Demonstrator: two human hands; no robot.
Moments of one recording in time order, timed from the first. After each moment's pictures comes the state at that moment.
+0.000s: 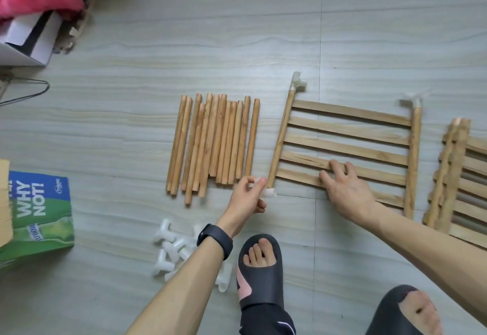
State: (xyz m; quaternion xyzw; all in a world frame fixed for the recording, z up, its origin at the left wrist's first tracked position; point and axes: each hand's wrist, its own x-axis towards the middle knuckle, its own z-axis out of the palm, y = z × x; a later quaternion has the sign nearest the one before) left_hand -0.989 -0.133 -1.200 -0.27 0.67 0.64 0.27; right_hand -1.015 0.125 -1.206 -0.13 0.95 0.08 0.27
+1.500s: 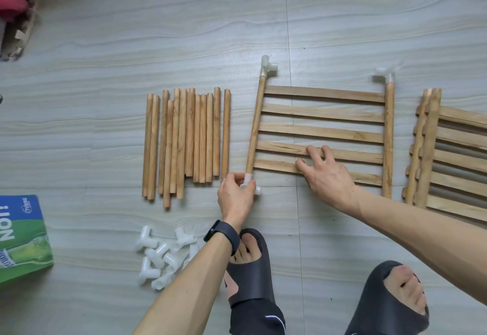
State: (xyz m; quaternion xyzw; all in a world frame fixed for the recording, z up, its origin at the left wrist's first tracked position) left_hand -0.992 -0.089 -1.224 -0.30 0.84 0.42 0.18; right_hand -1.011 0.135 -1.220 -0.13 0.96 0.04 0.24
